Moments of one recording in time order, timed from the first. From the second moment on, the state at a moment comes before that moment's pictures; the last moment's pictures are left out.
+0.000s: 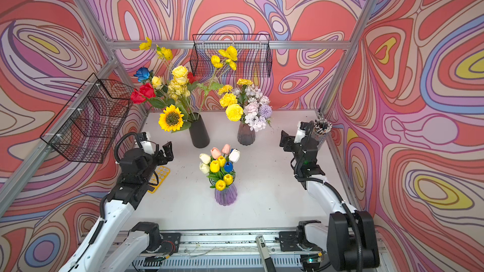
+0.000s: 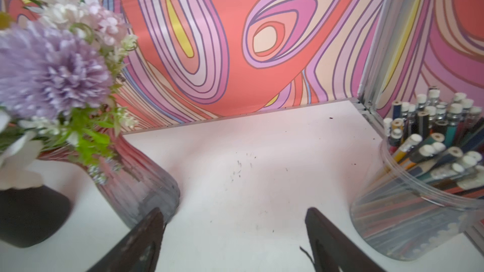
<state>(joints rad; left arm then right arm) -0.11 0.74 0.65 -0.24 -0.08 -0.24 0.04 1.15 0.61 0.34 -0.07 0.18</state>
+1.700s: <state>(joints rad) -0.41 0.66 0.42 -0.32 0.78 0.22 0.65 1.04 0.27 0.58 -0.57 0.07</state>
